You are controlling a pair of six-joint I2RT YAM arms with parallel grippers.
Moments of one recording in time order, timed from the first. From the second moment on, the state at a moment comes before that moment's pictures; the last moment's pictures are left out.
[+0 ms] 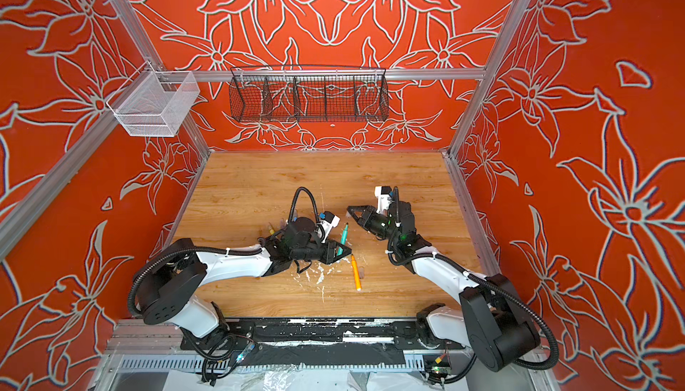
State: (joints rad) left arm -0.82 1.58 0.72 0.36 0.42 -0.69; right arm 0.40 1.24 0.51 0.49 -0.47 1.05
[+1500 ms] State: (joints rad) left arm -0.81 1.52 0.74 0.31 0.41 -0.65; right arm 0.44 1.20 0.51 0.47 -0.42 1.02
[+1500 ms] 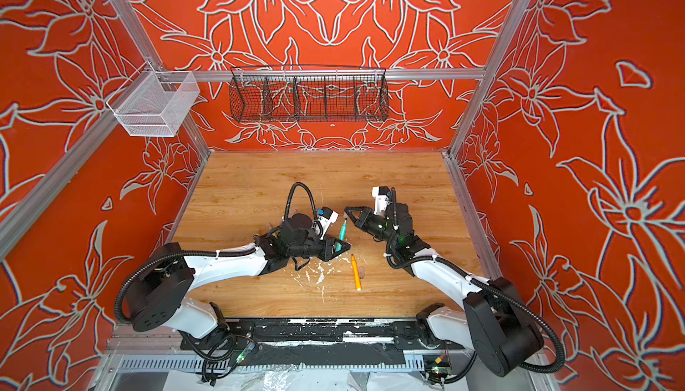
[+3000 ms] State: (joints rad) left arm -0.70 1.43 0.69 0.26 0.48 -0.66; right arm 0.53 1.32 0.56 0.59 -0.46 0.97
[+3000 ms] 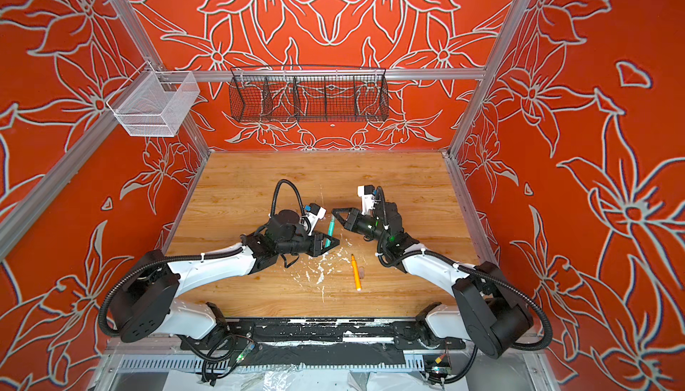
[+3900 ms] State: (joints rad) left arm -0.65 1.38 0.66 0.32 0.49 -0.61; right arm 0.52 1.04 0.52 0.43 -0.37 0.89
